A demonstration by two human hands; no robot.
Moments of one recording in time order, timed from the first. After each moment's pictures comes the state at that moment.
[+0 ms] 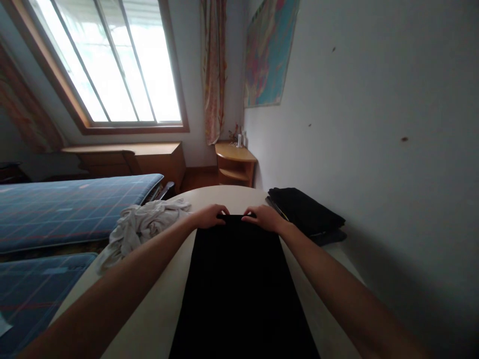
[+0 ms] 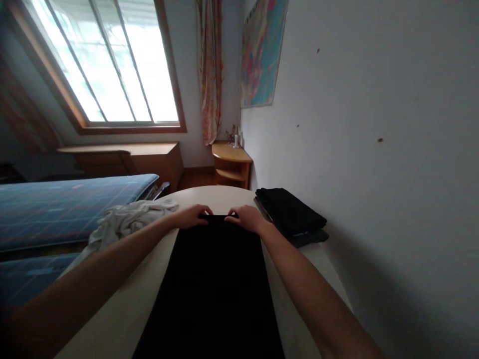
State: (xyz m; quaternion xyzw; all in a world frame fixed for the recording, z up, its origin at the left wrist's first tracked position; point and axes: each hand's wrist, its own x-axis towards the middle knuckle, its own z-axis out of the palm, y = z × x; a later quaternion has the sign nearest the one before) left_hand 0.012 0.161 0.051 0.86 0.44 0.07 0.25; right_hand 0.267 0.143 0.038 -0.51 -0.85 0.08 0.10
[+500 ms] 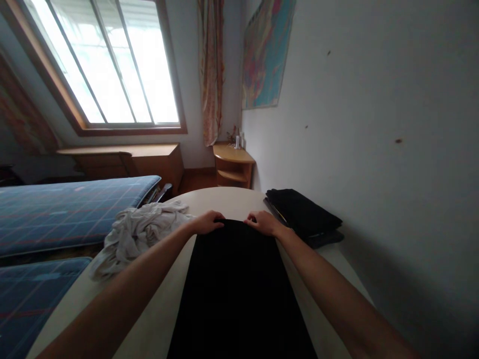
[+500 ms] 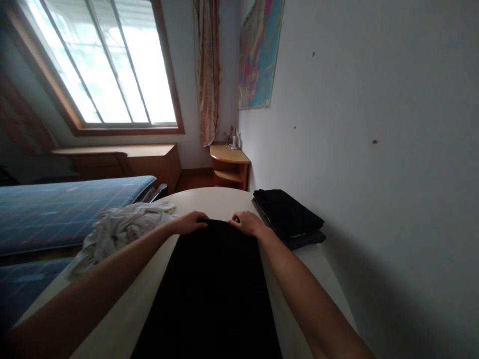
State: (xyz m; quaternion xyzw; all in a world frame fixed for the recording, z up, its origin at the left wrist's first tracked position) left_hand 0.010 0.167 0.022 0.85 0.44 0.09 0.26; right_hand 0.279 0.149 0.016 -0.53 -0.83 0.11 0.11
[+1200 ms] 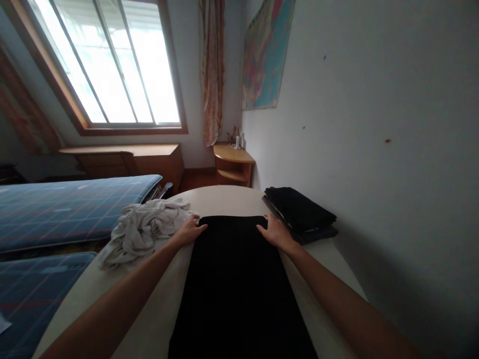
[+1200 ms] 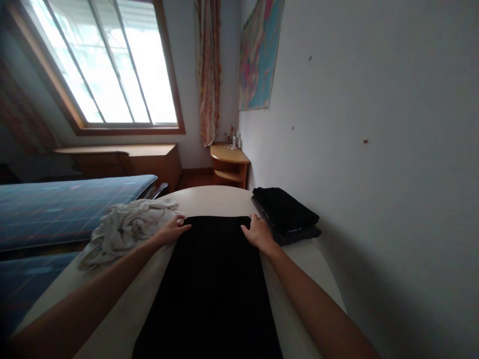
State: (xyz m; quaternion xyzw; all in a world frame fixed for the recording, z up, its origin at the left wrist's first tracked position) left_hand -0.040 0.130 -0.027 0.66 0.65 0.26 0.27; right_hand 0.294 0.097 -0.013 -0.69 -0.69 0.11 0.20
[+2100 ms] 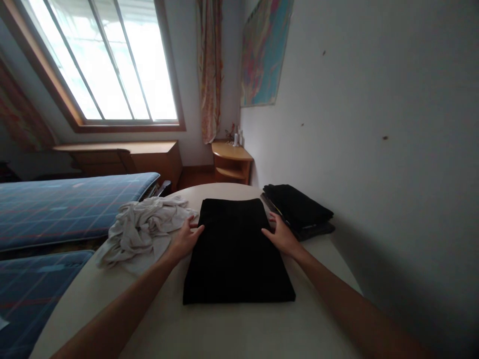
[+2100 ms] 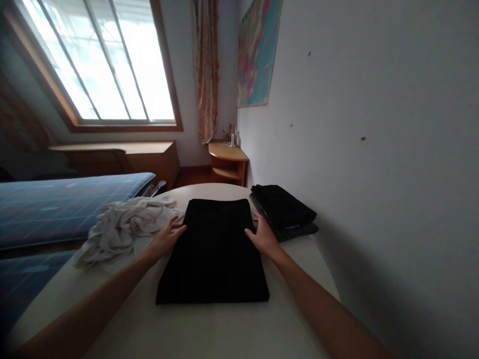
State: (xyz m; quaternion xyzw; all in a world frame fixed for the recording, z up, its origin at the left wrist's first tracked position) left_hand -0.027 0.087 -0.035 0.54 0.62 0.42 0.38; right_hand 0.313 0.069 -0.025 -0.63 -0.63 0.23 0.38
